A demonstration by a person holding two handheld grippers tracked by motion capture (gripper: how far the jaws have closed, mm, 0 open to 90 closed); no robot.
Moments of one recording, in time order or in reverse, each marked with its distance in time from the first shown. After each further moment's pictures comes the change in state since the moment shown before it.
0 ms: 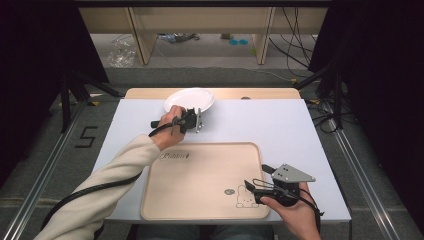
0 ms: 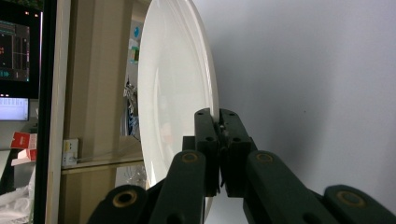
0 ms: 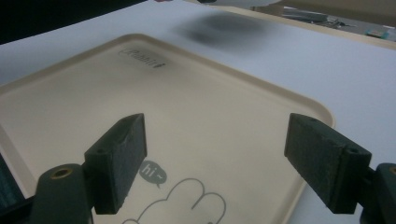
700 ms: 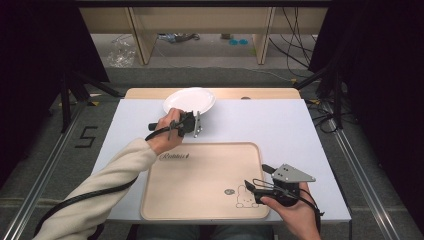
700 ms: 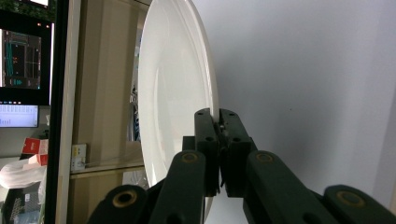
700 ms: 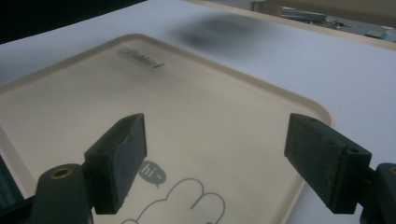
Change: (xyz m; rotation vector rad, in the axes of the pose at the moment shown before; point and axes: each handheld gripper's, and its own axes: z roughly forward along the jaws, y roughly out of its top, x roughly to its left) left arm -0.005 0.000 -0.021 -0.023 0.021 0.022; right arm -0.001 0.001 -0.001 0.003 -0.019 -0.021
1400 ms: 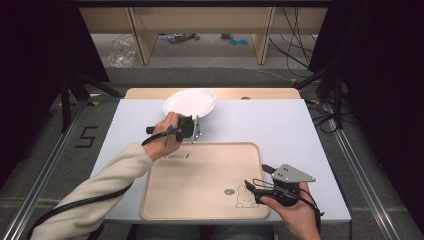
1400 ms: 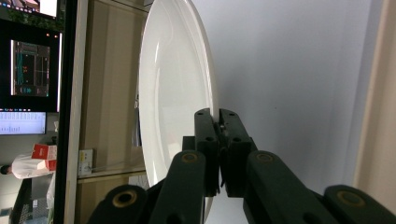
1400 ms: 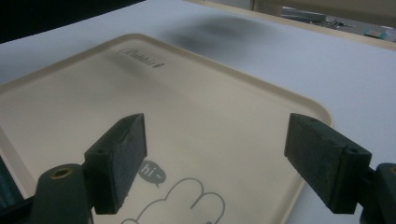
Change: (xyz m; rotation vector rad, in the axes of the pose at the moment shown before) left arm -0.009 0.001 -0.021 -0.028 0.011 0.002; right arm 0.000 0.000 0.000 0.001 -0.001 0.001
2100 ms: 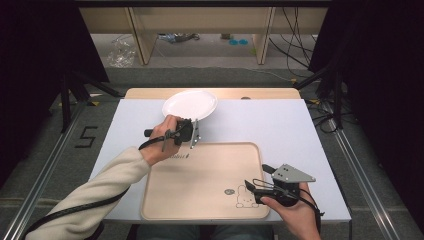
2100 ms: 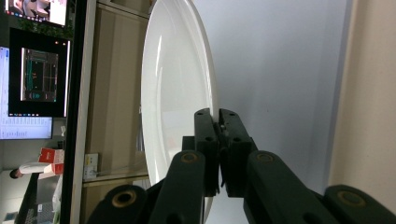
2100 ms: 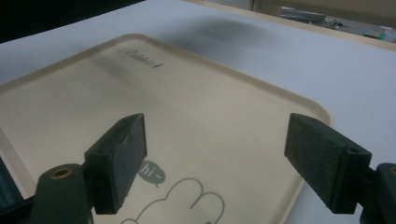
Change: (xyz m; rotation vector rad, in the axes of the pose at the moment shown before) left arm -0.005 0.003 -0.020 -0.024 0.020 0.012; right arm 0.000 0.000 0.000 0.000 0.000 -0.001
